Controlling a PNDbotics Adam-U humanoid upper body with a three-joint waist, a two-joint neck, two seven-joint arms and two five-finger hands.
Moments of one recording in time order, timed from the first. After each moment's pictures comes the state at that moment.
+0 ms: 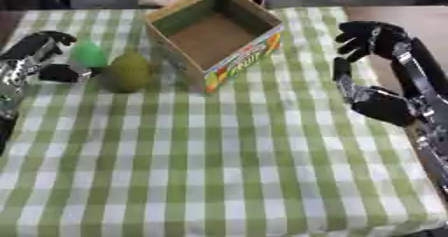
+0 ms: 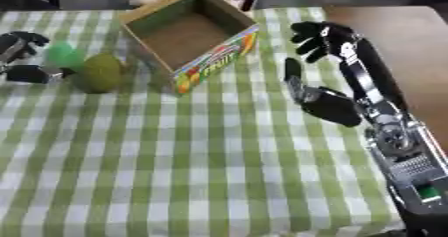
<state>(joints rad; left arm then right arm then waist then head) -0.84 0.56 -0.02 -0.66 -0.86 -0.10 -0.10 -0.37 -0.41 0.25 -1.84 0.37 -0.13 0.01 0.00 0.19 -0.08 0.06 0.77</state>
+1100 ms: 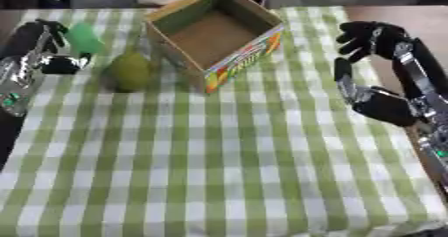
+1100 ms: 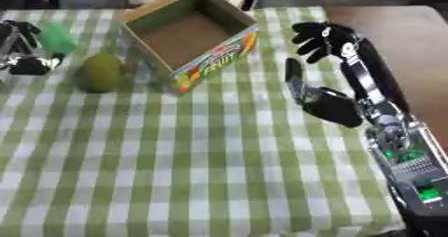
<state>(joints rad) -0.85 0.54 -0.02 -0.78 -0.80 -0.07 0.08 -0.37 -0.41 0.25 -1.84 0.37 -0.13 0.01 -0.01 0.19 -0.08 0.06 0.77</state>
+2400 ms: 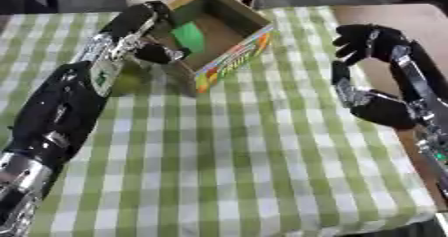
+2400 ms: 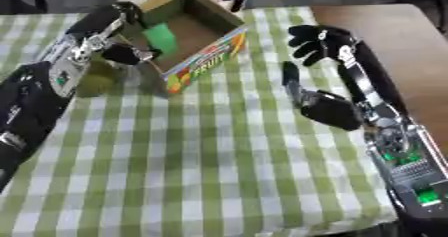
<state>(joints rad) -0.98 0.32 -0.14 -0.78 -0.97 -0.18 -0.03 -0.38 -0.39 0.27 -1.84 0.36 -0.13 0.02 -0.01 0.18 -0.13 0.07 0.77</state>
